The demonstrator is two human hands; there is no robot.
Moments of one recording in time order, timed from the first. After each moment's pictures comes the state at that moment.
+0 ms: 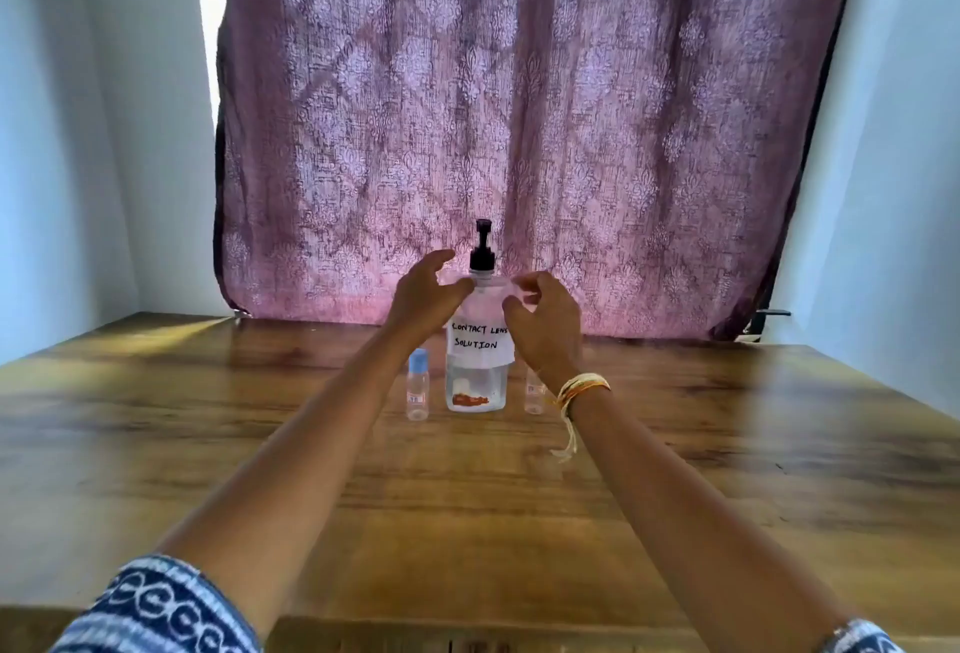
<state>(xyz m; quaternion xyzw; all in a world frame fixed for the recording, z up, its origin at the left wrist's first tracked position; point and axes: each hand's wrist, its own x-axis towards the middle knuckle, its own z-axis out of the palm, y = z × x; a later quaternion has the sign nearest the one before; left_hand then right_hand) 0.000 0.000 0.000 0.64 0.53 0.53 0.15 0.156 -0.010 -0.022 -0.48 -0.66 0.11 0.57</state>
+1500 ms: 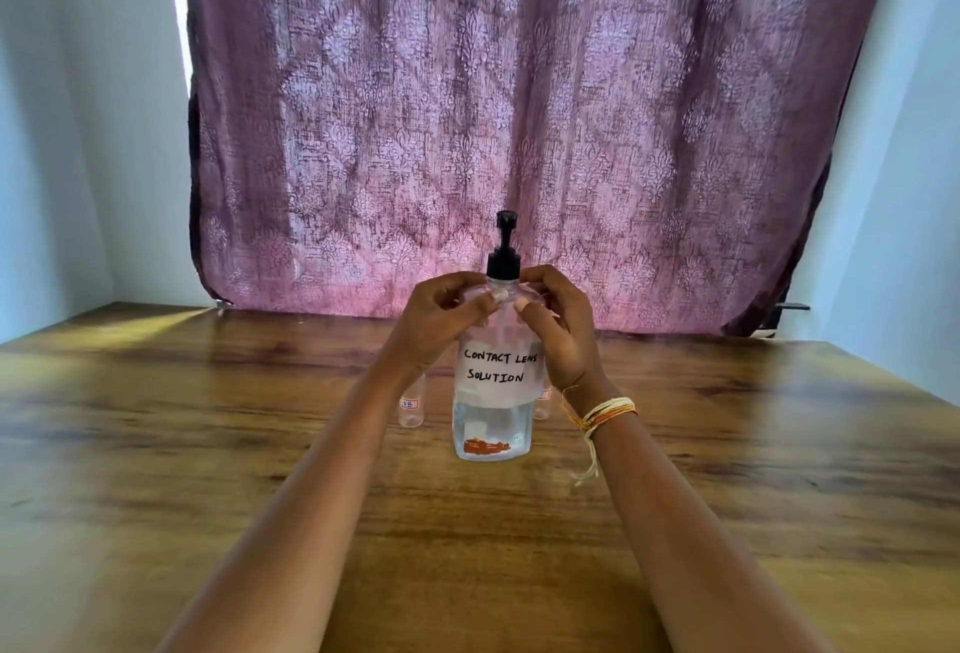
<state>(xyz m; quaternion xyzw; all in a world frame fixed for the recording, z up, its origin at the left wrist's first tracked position) 0.009 0.002 -0.036 0.66 0.33 0.59 0.33 0.173 0.016 -0.047 -0.25 -0.70 0.19 0.64</state>
